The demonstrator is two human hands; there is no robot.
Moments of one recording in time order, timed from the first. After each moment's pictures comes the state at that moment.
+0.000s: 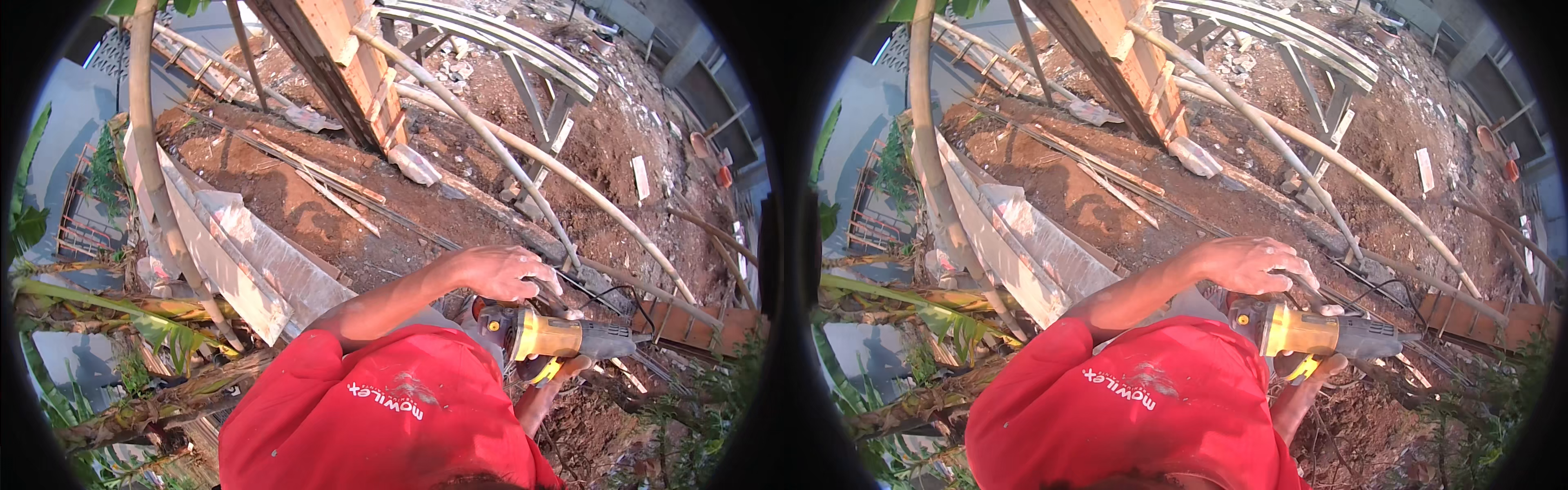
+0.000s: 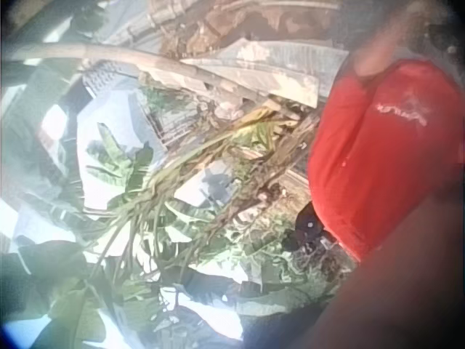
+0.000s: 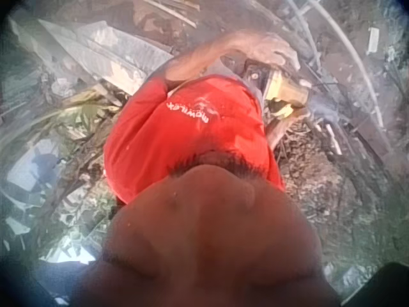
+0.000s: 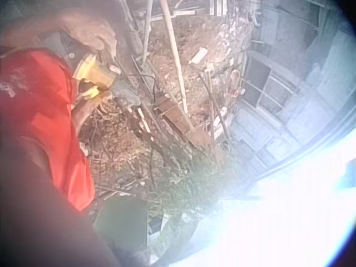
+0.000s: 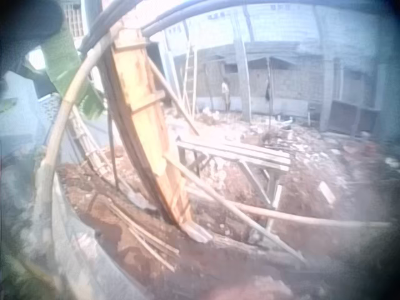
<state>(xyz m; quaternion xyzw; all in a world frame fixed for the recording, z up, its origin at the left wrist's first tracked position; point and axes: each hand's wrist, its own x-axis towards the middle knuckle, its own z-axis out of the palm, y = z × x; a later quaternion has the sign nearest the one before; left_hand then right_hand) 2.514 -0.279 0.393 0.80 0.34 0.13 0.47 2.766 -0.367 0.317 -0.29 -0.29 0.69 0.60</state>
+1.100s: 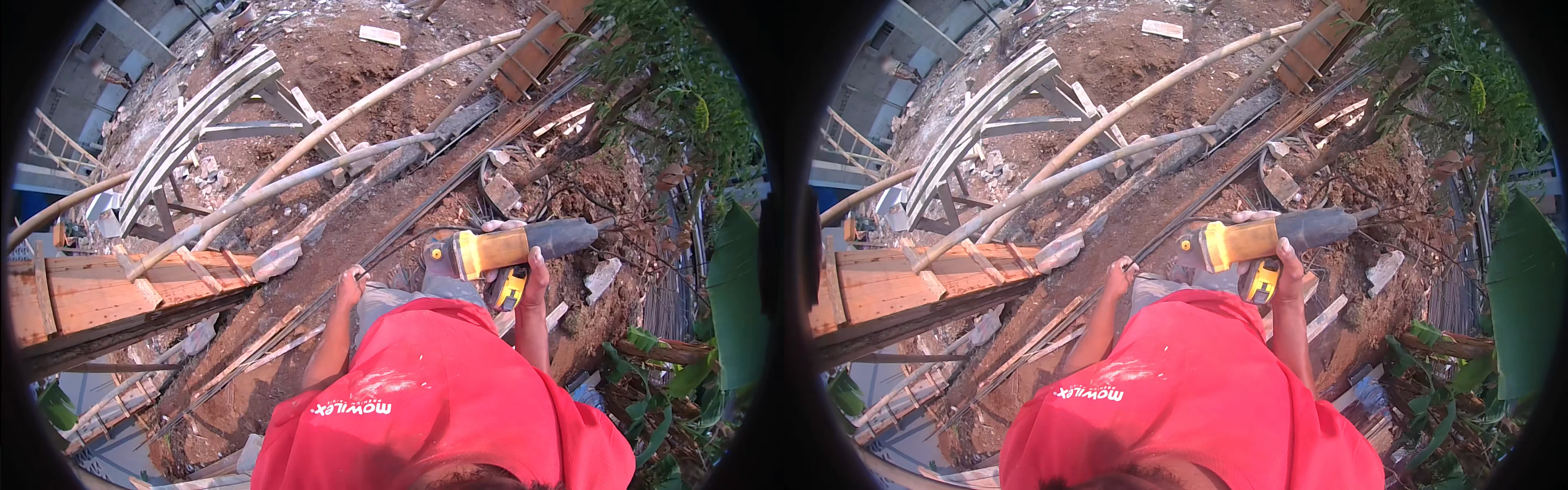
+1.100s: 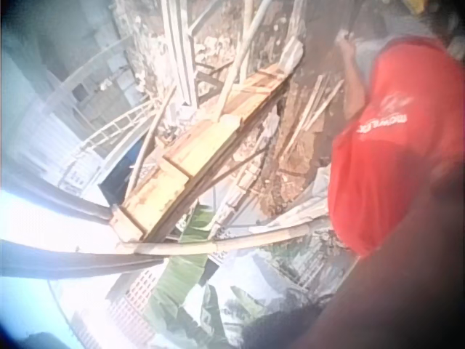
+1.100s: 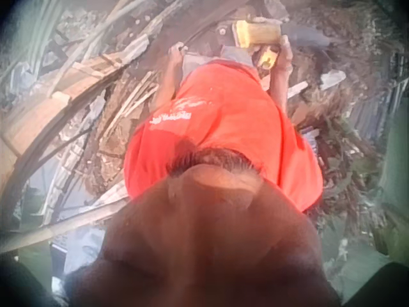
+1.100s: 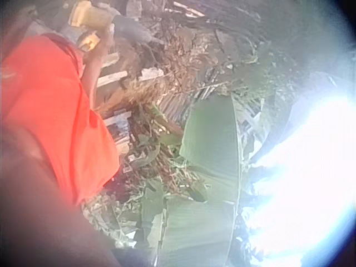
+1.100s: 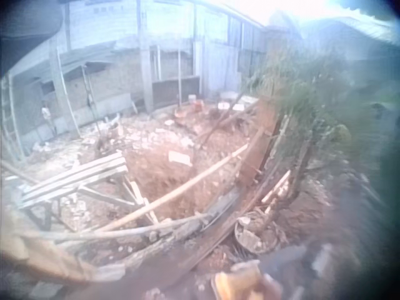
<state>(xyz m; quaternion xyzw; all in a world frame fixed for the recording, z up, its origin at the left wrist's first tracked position) 2.428 -0.193 0.022 0.76 0.43 0.07 0.48 2.742 -0.392 0.319 -0.39 -0.16 0.45 0.79</state>
